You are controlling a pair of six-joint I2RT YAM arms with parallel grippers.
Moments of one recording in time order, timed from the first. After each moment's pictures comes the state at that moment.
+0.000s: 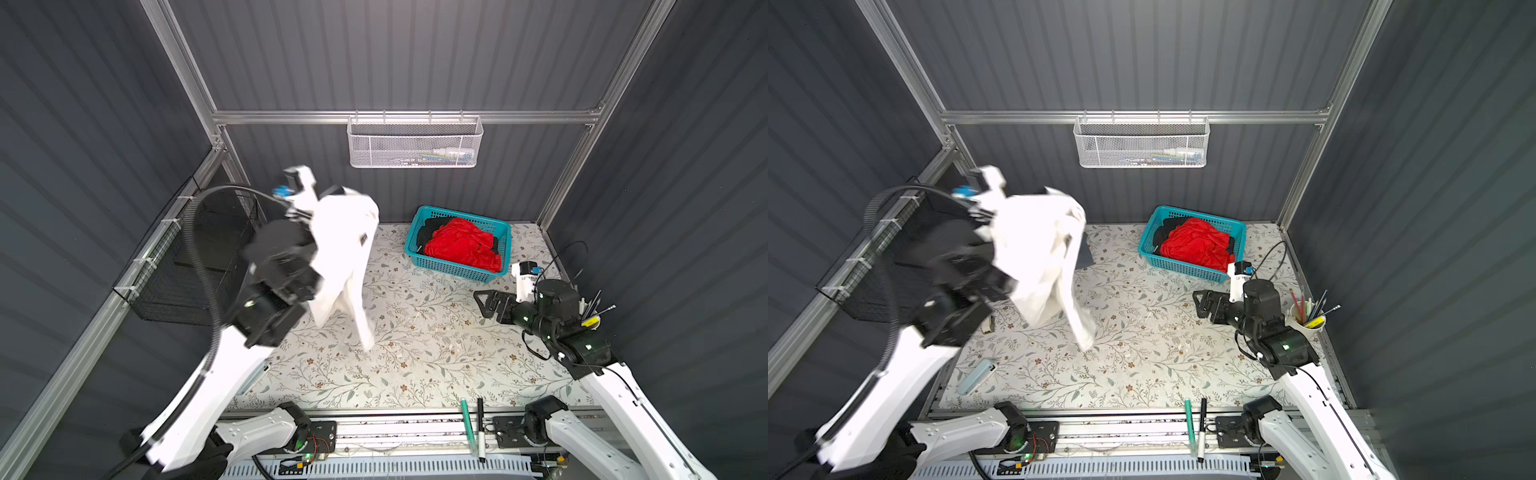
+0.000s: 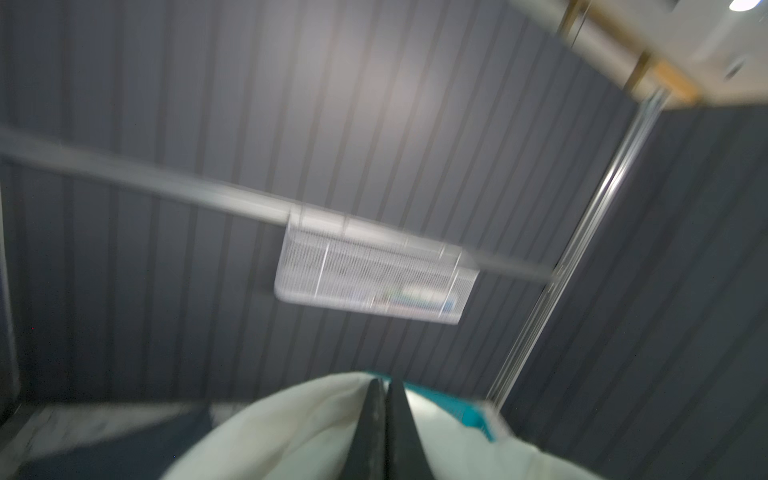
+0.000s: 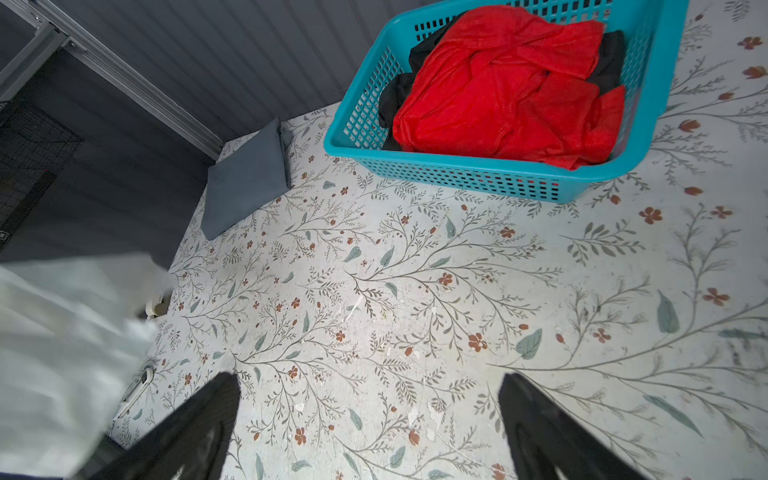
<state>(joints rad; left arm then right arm) -0.72 1.21 1.37 -0.29 -0.41 -0.30 0.32 0.79 0.82 -0.56 -0.17 0.46</state>
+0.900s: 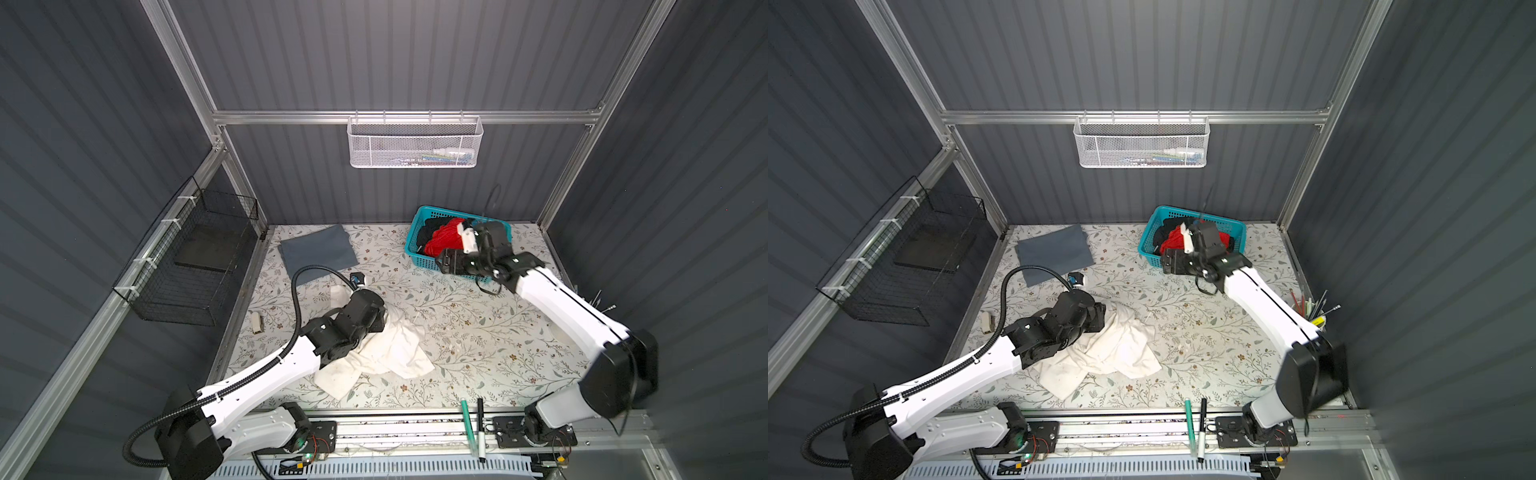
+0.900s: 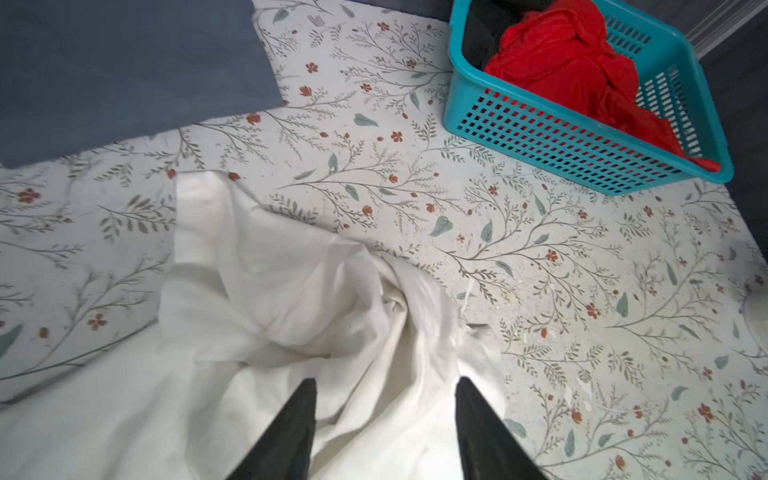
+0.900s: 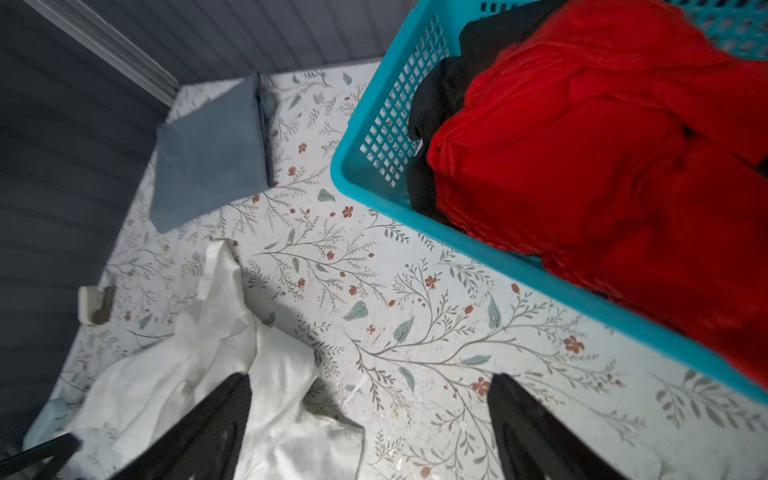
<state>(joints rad) -0.86 1.13 0.88 -0.52 -0.42 -0.66 0.44 1.64 1.45 -0.53 -0.10 0.34</state>
